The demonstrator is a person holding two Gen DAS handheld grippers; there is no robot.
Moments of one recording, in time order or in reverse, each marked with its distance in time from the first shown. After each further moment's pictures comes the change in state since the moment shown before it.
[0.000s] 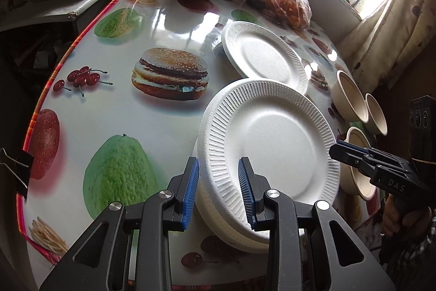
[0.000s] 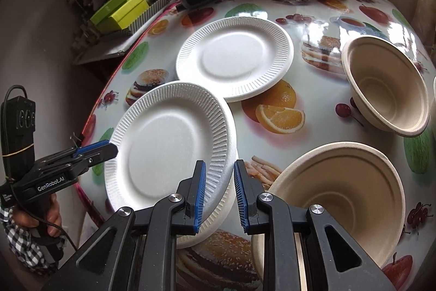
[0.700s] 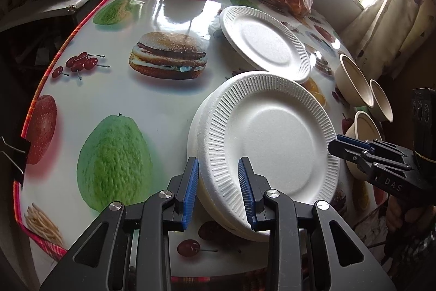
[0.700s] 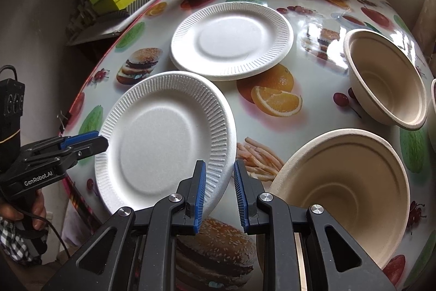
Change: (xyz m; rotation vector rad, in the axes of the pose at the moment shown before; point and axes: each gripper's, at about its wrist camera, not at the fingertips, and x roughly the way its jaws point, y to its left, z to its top) left arm 0.007 -0.005 -0.015 0.022 0.034 0.033; right arm 0.011 0.003 -0.012 -0.072 0.046 -0.066
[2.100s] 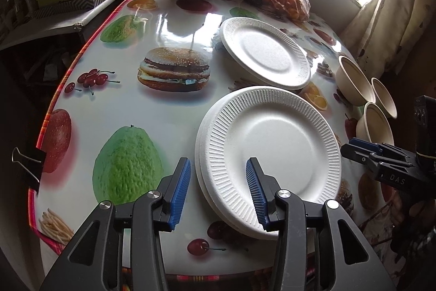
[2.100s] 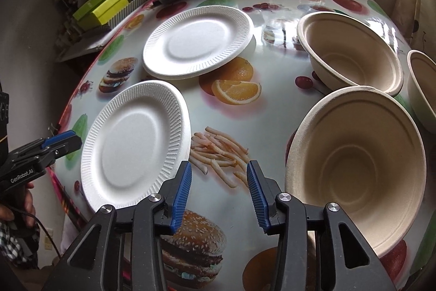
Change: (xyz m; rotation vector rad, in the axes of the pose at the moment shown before) left arm -0.013 -0.007 -0.002 0.046 -0.061 0.054; right arm -0.013 -0.035 -0.018 0.078 -0.052 -0.040
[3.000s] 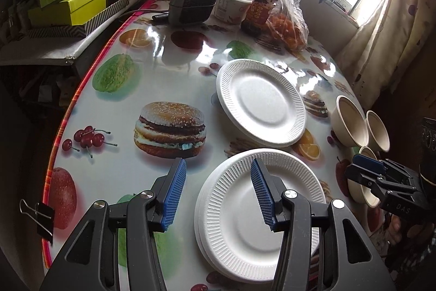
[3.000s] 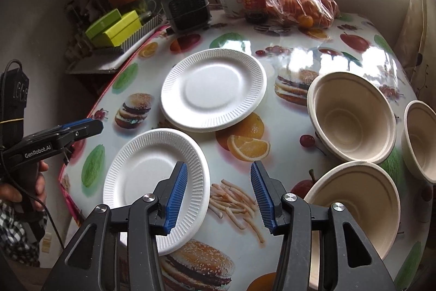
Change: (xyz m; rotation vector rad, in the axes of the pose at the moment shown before) left arm -0.005 0.003 0.071 -0.011 -0.065 -0.035; right arm -0.029 0.017 0.050 -0.041 -0.099 0.013
